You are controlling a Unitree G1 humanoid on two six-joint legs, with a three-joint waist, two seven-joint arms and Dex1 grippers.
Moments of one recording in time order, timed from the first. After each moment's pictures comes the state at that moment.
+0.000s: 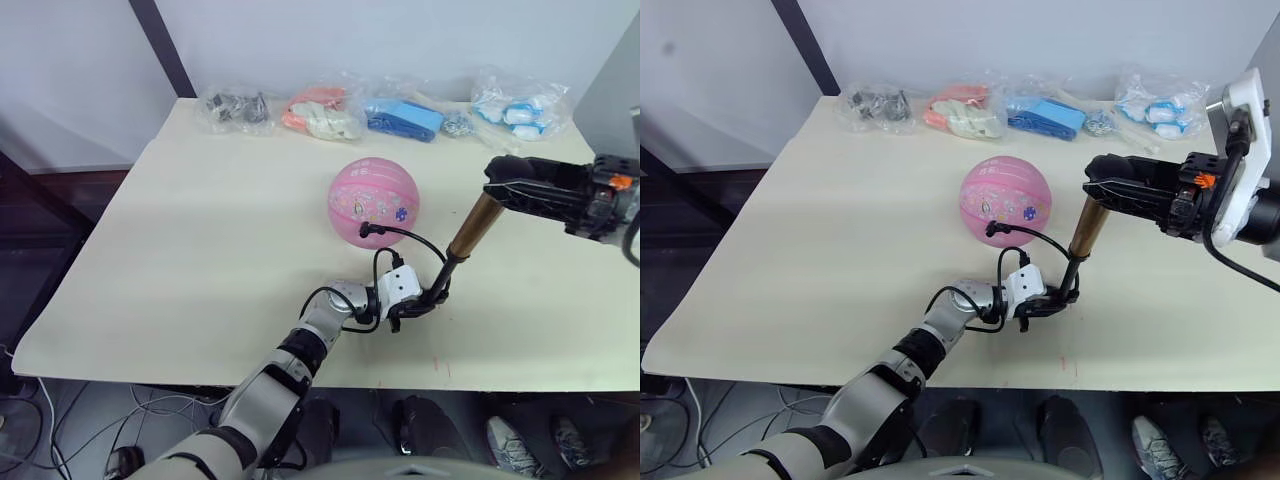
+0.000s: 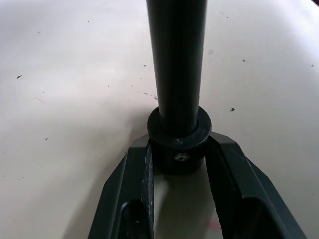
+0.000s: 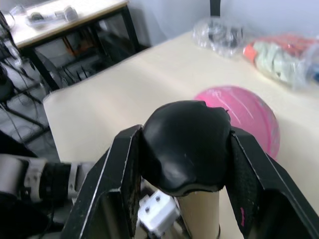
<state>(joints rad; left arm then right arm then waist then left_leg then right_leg) -0.61 0.01 -0.40 0.85 0.13 -0.22 -0.87 -0.47 -1.13 -0.41 -0.44 1.53 1.08 0.40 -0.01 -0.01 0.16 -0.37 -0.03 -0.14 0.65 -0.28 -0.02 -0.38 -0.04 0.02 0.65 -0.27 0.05</state>
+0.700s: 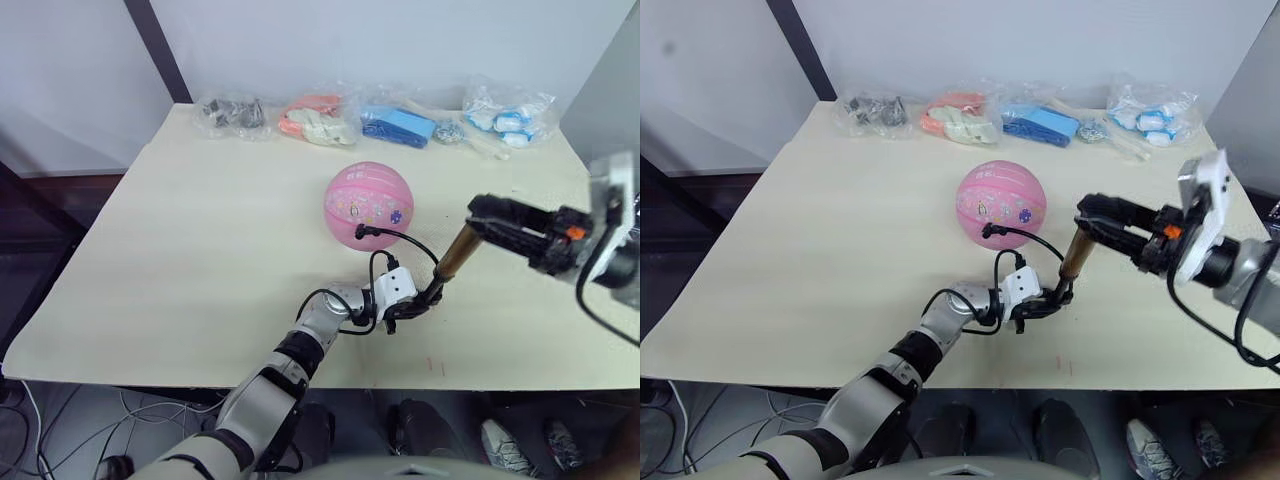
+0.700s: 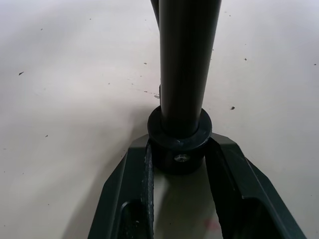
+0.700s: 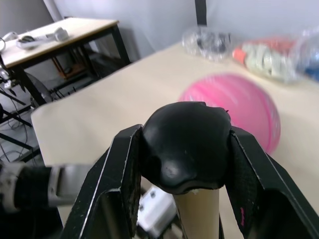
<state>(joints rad) -0.58 0.02 -0.40 0.83 0.14 -0.18 -0.85 -0.11 -0.89 -0.28 -0.53 1.16 0.76 0.53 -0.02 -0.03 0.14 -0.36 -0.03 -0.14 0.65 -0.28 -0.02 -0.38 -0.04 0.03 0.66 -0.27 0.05</state>
